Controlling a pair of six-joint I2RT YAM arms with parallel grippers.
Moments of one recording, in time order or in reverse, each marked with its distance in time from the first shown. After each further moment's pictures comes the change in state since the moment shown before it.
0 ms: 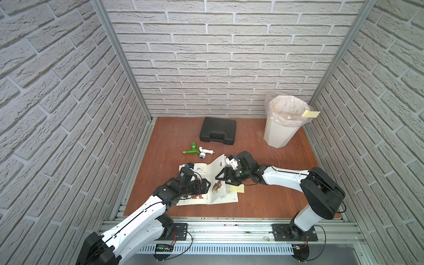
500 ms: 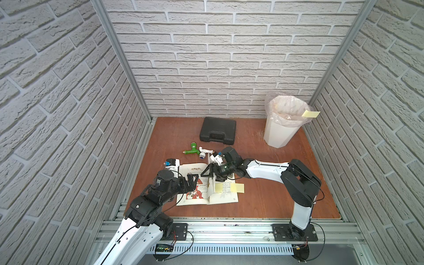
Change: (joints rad) left arm 0.076 -0.326 0.179 -0.274 -0.100 0.045; right arm 0.084 0.253 0.308 0.003 -0.062 0.036
